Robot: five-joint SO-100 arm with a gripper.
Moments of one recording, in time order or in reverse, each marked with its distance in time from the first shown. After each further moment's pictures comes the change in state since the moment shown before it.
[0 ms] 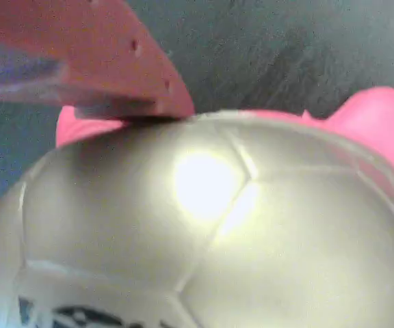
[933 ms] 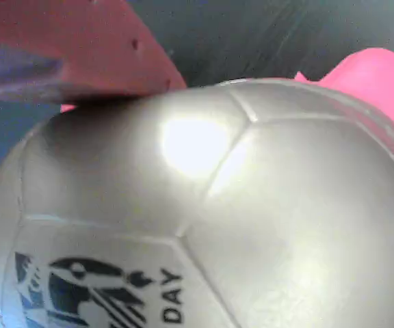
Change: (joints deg) arm 1.9 8.0 3.4 -3.2 -2.1
